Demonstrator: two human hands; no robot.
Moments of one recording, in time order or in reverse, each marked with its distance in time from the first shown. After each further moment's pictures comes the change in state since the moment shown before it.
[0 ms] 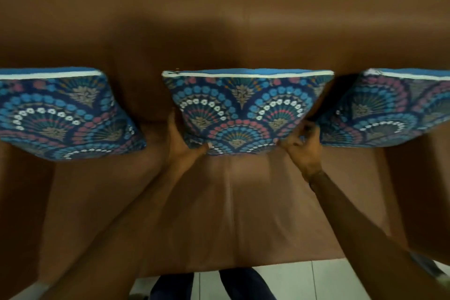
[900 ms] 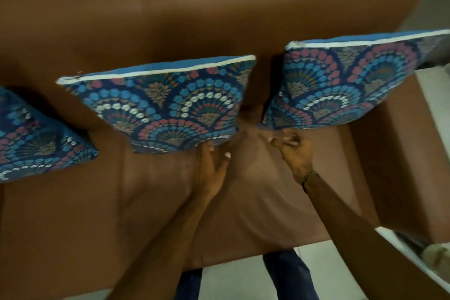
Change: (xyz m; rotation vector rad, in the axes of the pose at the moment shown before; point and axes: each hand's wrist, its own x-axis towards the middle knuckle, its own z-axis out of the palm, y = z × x) left_hand -0.090 0.052 0.203 0.121 -0.145 -0.085; right_hand 0.043 0.092 -0.102 0.206 0.015 0.118
